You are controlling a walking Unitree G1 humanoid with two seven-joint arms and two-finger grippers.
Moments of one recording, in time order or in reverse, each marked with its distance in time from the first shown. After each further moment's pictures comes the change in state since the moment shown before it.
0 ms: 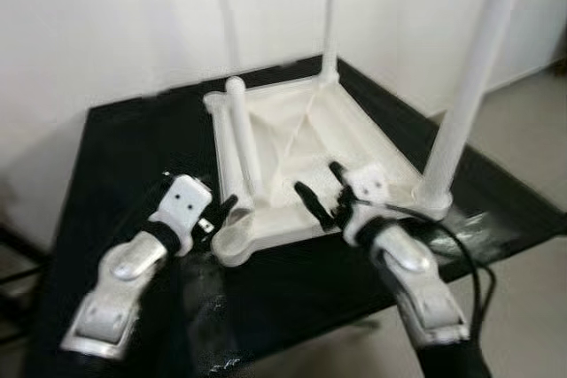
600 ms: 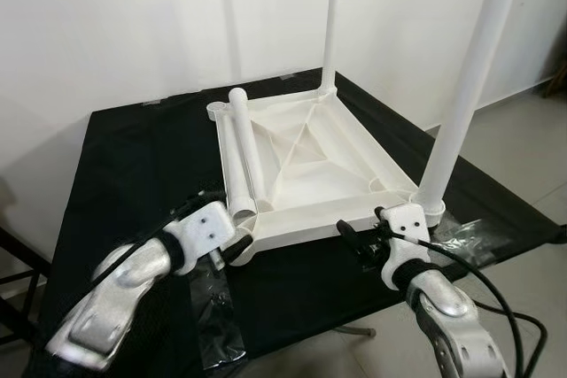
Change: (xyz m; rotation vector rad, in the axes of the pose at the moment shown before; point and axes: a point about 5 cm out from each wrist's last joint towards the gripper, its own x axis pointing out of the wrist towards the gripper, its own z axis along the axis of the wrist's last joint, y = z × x) left arm 0.019 -0.017 0.011 0.239 0.068 -0.130; right arm -0.051 -0.002 -0.024 0.098 0.174 -0.103
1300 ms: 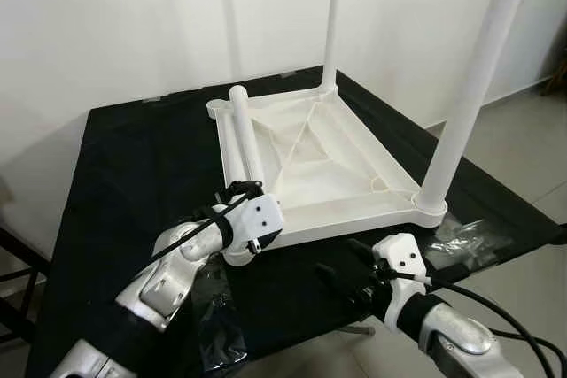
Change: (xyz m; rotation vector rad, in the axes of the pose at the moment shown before) left arm 0.056 -0.016 0.015 0.111 0.026 -0.076; right arm -0.033 0.024 -0.002 0.020 0.084 0.290
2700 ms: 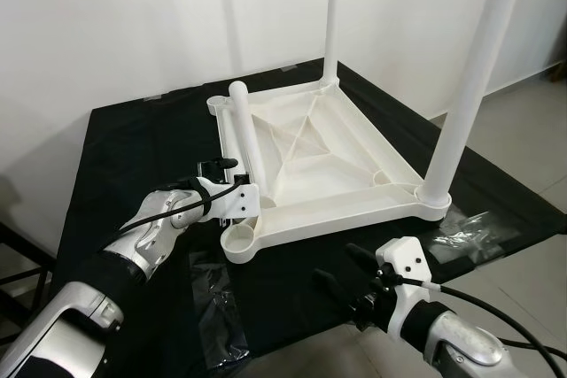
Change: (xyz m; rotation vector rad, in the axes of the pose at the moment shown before) left arm 0.005 0.044 -0.040 0.408 0.201 -0.050; right arm -0.009 0.012 0.005 0.037 0.010 0.015
